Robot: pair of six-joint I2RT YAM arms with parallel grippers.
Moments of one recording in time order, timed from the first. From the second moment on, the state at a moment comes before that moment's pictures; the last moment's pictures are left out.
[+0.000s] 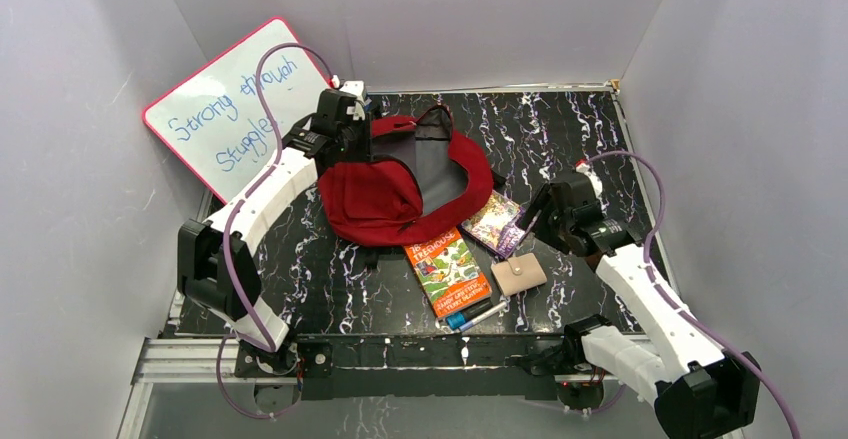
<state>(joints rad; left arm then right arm) -0.41 1.60 1.40 -0.53 -0.10 -0.26 0.37 0.92 0.80 -0.72 0.12 0.79</state>
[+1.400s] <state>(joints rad) -0.92 2.04 1.50 -0.29 0.27 -0.31 0.14 0.91 0.59 -0.60 -0.02 0.70</state>
